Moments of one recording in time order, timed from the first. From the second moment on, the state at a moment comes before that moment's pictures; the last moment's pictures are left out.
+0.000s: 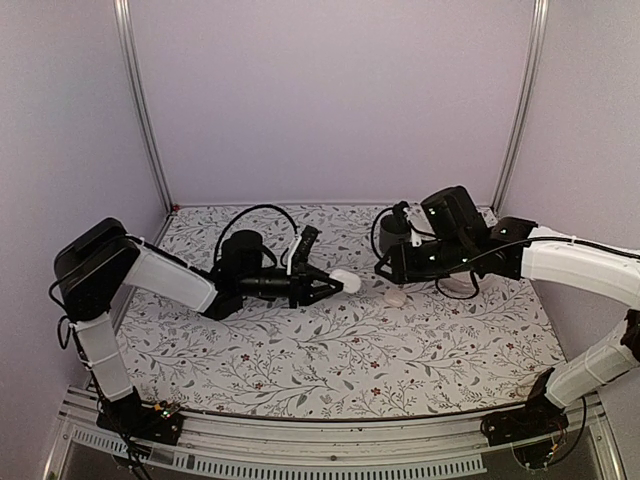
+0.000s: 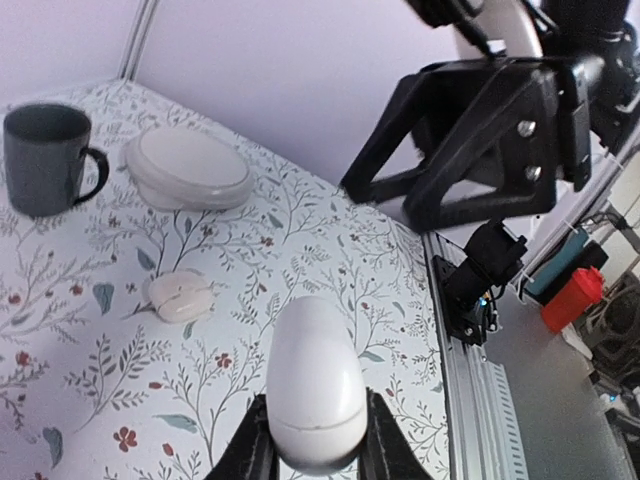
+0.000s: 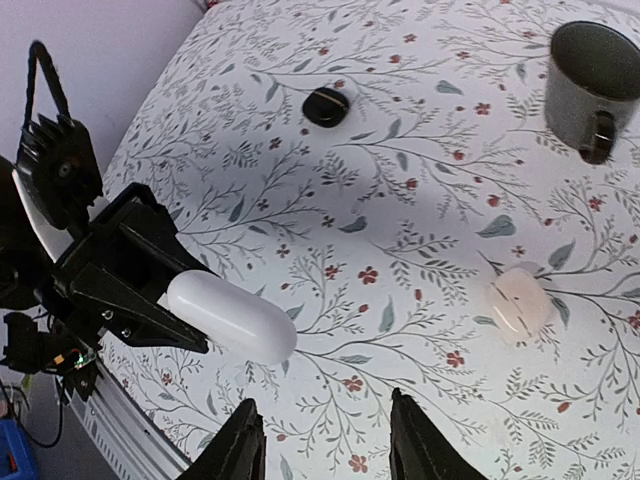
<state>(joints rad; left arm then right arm) -0.77 1.81 0.82 0.85 0.69 -0.35 0.86 1.41 1.14 -0.44 -0.06 0.51</state>
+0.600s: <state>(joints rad) -0.72 2.18 1.11 0.56 0.66 -0.68 0.70 1.29 0.93 -0.29 -0.07 0.60</state>
